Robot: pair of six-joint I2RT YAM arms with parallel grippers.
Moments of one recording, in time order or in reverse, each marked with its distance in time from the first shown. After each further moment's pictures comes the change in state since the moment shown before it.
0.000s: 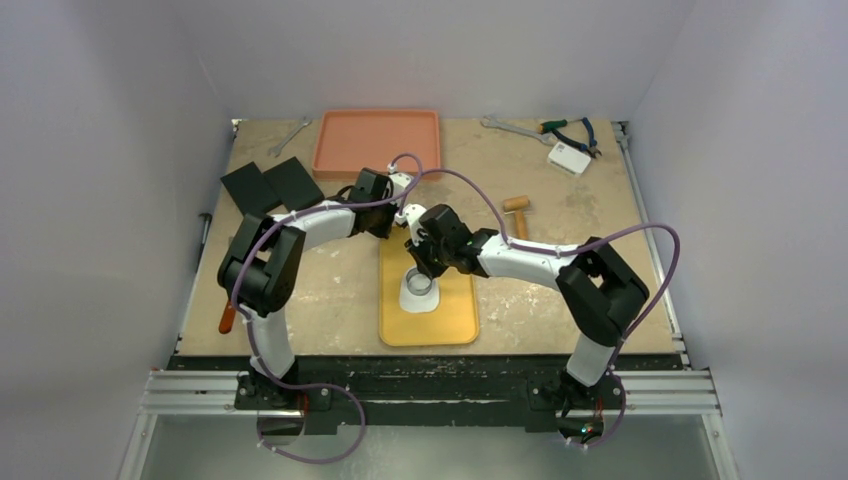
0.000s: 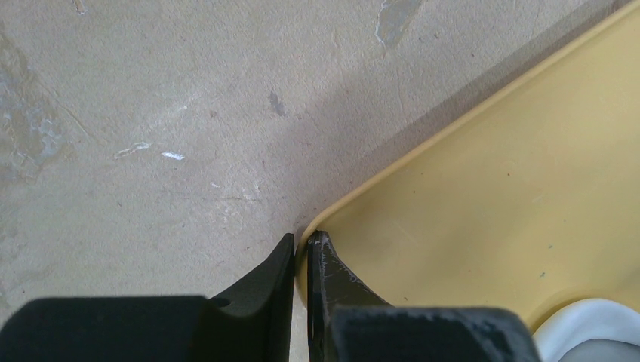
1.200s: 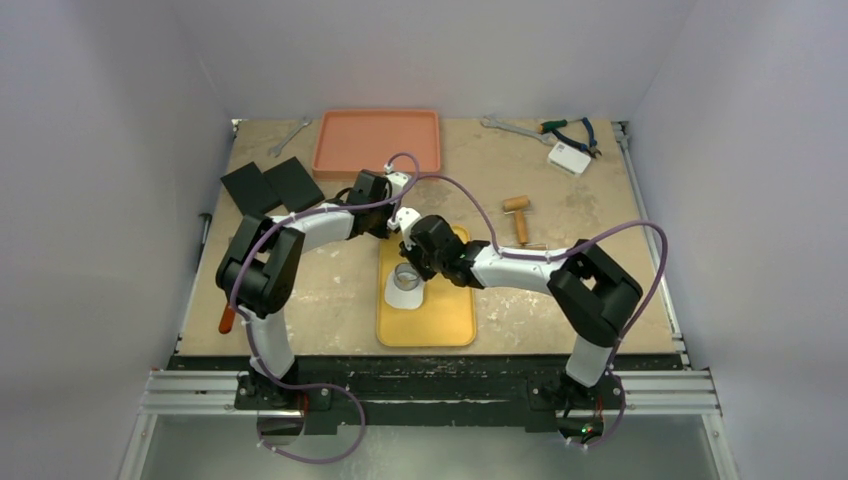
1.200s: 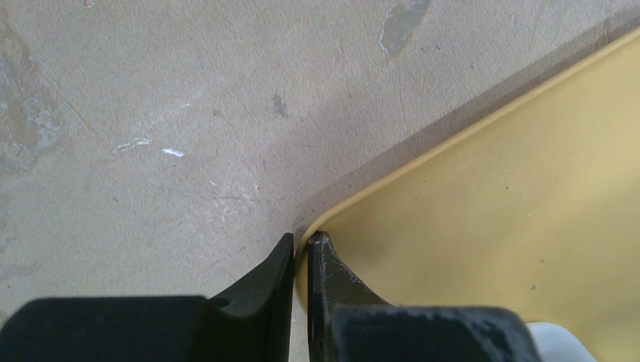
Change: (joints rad) left arm 0.001 -0.012 -0.030 0.045 -0.001 -0.051; right arm 0.060 0.022 -0.048 0.163 0.135 0.013
